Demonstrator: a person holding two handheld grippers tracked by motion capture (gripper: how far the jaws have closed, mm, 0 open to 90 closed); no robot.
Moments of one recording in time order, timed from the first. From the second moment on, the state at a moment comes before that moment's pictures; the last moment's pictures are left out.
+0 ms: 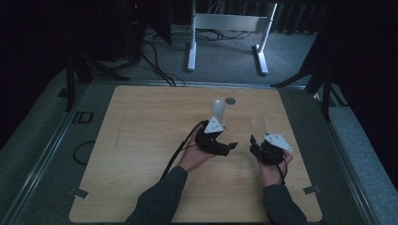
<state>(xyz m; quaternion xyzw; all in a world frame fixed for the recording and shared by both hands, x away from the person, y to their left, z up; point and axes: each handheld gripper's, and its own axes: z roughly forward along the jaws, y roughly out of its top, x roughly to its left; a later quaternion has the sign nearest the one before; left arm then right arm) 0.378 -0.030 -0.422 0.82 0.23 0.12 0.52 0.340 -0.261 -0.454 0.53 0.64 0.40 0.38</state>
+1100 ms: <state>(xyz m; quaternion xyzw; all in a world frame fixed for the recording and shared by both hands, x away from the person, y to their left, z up) 0.397 -0.050 -0.399 0.79 0.27 0.07 0.55 0.326 -0.258 -0.445 0.50 0.61 0.44 0.43</state>
